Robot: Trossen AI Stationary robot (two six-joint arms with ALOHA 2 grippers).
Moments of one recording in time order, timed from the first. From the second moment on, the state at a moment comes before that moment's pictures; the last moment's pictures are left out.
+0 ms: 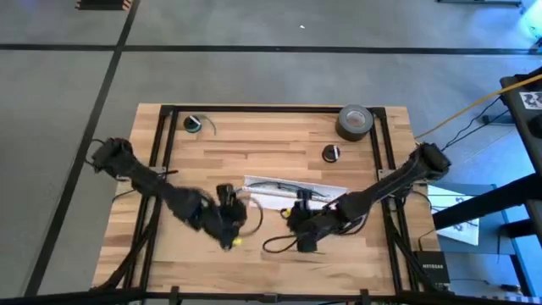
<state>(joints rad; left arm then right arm) -0.45 1.59 1.33 -0.86 -0.55 -0.41 0.50 1.62 1.26 -0.58 0.48 0.26</state>
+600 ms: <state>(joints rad) -0.06 1.59 1.12 -0.41 -0.17 -0.01 0.35 1.61 1.04 -0.57 0.31 0.34</state>
